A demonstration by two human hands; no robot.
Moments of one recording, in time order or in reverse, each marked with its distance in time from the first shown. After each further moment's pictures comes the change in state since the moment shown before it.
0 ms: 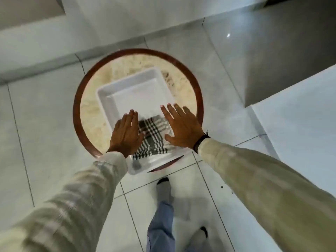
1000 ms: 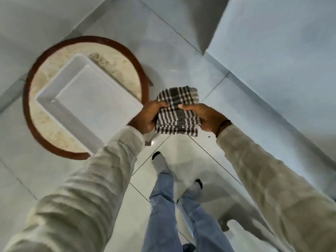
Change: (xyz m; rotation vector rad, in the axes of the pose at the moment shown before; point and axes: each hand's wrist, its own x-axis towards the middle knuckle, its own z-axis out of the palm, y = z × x) left_hand -0.069 0.273 0.039 -1.326 -0.679 -0.283; right_hand -0.272 0.092 0.042 2.272 0.022 0.966
